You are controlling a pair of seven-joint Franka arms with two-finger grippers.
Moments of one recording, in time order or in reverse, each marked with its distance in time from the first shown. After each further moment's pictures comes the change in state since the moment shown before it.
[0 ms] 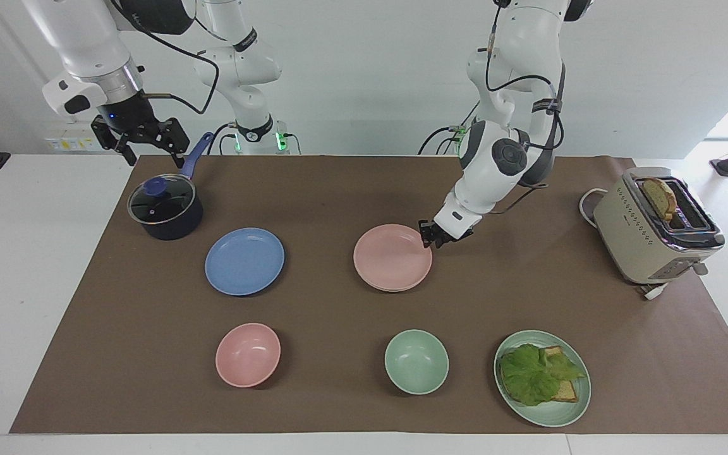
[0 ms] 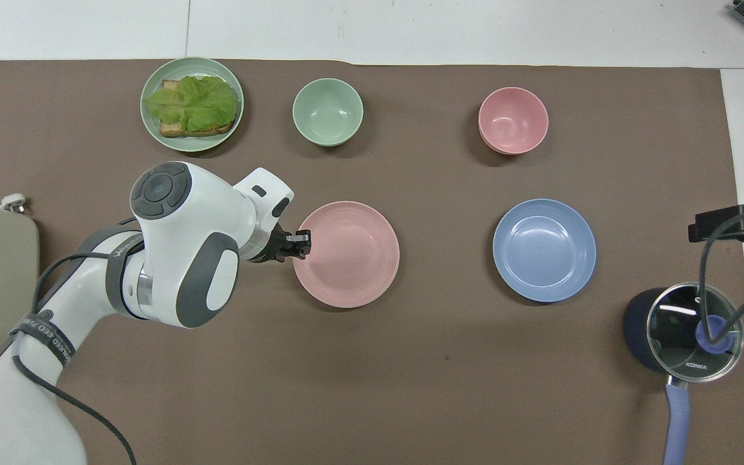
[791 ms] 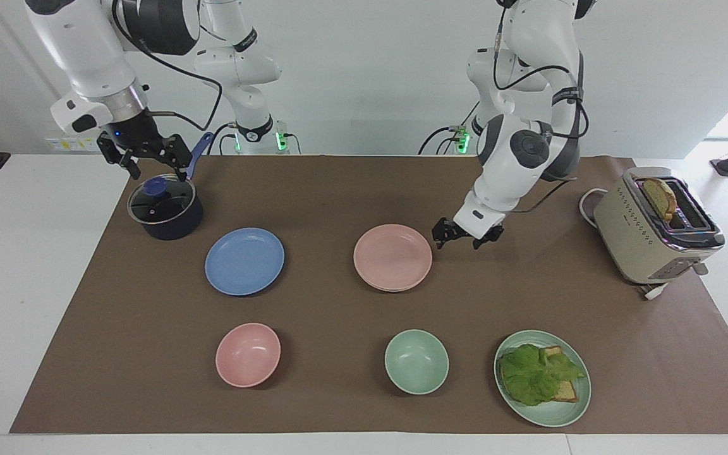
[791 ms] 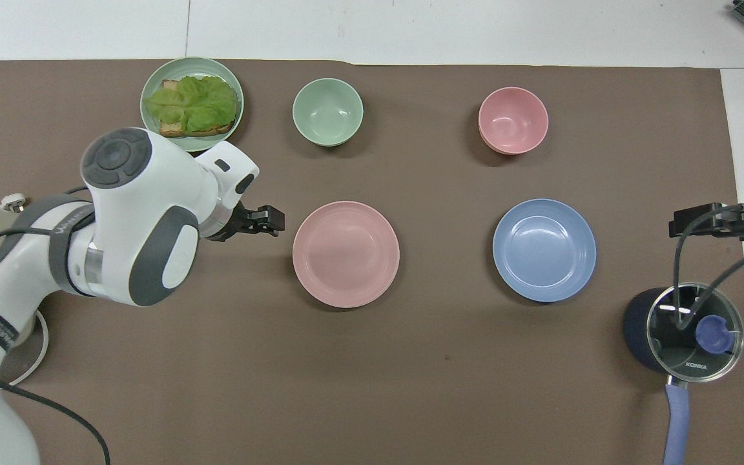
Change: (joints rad) left arm 0.079 -0.020 0.033 0.111 0.168 -0.155 0.007; right arm -0.003 0.020 -0.002 -0.111 0.000 0.137 -0.004
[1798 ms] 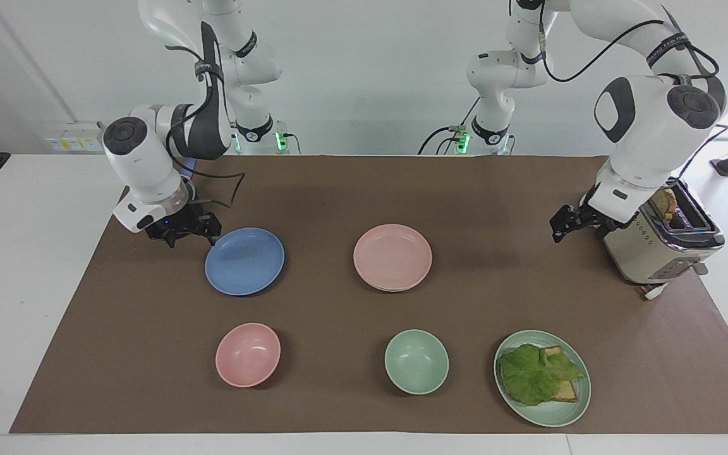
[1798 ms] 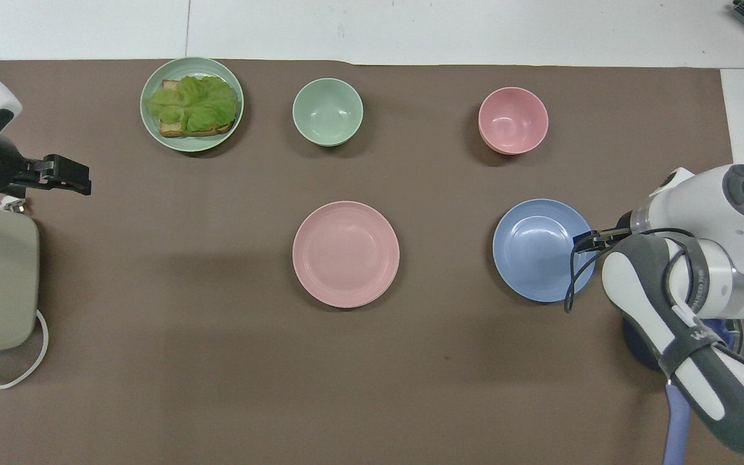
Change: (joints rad) left arm 0.316 -0.090 0.009 0.238 0.122 -0.292 0.305; right arm -0.002 0.248 0.001 -0.337 0.039 0.518 -0.141
